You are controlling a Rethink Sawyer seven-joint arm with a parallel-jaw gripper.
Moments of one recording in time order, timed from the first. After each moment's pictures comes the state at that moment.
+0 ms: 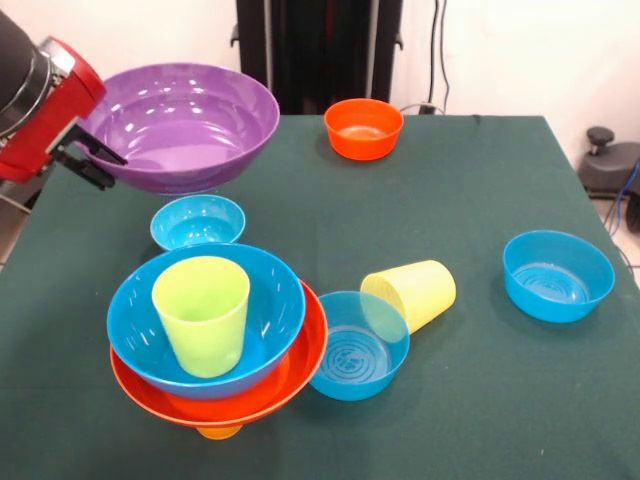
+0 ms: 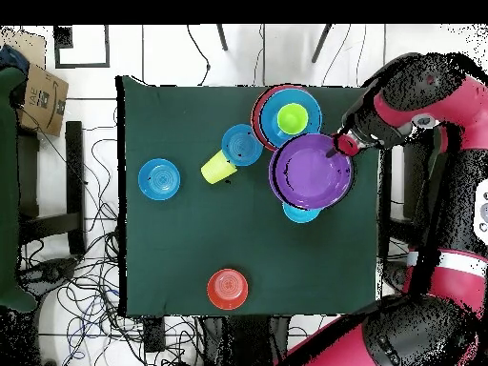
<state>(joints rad) -0.83 -0.26 0.84 0.73 -0.56 1.86 0.75</state>
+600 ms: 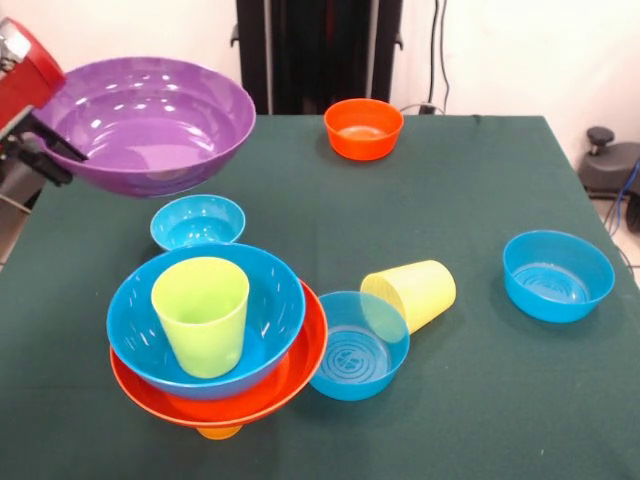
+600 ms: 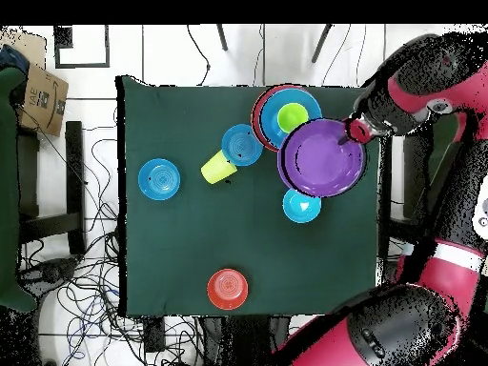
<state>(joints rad) -0.78 -0.24 0.89 0.52 -0.65 1.95 0.75</state>
